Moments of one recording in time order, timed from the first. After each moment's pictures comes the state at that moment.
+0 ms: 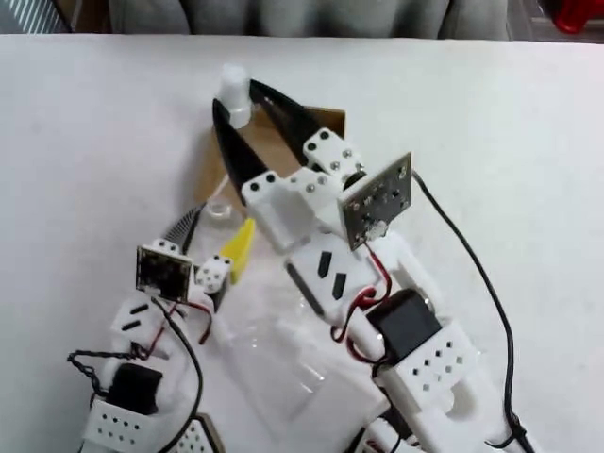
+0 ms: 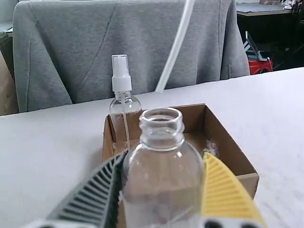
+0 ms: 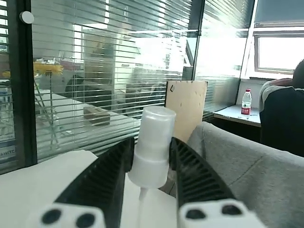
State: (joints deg) left arm 10.5 -104.0 97.1 27.0 -0.4; right arm -39.9 -51.1 36.7 8.0 5.5
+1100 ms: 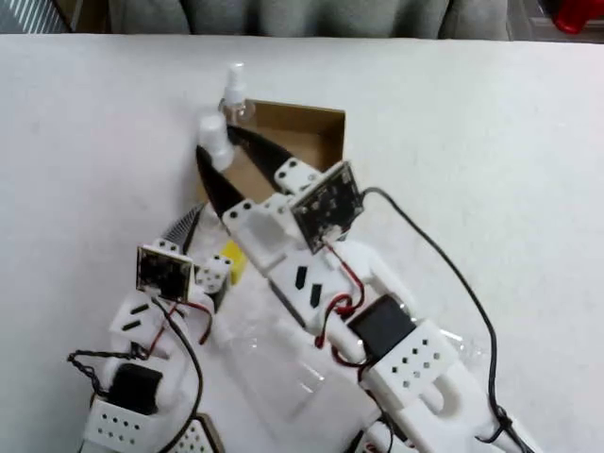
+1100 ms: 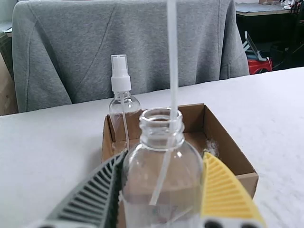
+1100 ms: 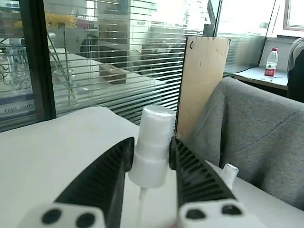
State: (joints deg) left arm 10.6 -104.0 97.1 27.0 -0.4; right arm -43.6 -51.1 46.5 8.0 5.8
